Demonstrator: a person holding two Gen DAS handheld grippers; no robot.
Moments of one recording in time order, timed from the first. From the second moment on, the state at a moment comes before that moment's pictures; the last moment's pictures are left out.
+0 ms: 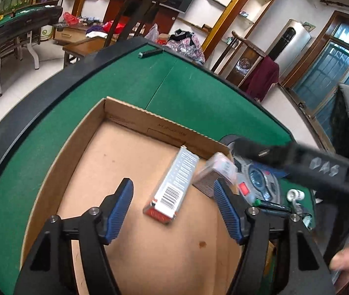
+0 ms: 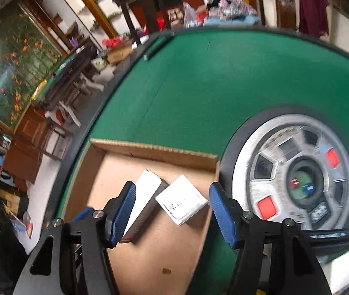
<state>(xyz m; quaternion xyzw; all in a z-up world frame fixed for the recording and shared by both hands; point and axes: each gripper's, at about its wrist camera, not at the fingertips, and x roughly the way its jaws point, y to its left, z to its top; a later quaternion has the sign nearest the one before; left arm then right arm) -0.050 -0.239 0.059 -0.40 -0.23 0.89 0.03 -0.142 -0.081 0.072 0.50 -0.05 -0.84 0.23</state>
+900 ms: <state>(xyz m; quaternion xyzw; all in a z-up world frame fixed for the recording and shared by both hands) 0.010 -0.049 0.046 -0.41 -0.05 0.91 0.01 0.012 0.224 0.059 0.35 -0.17 -0.92 0.06</state>
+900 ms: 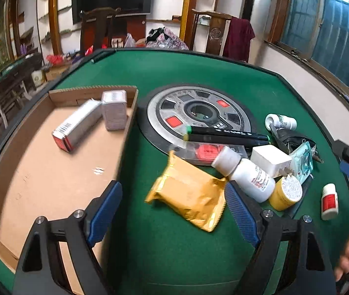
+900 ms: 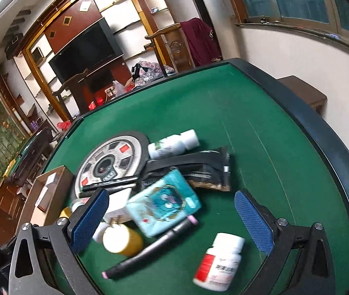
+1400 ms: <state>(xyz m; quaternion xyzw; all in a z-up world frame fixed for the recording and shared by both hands) -0.010 -0.034 0.019 -0.43 -0.03 0.90 -0.01 0.012 0.218 0.052 0.34 -0.18 -0.91 0.11</state>
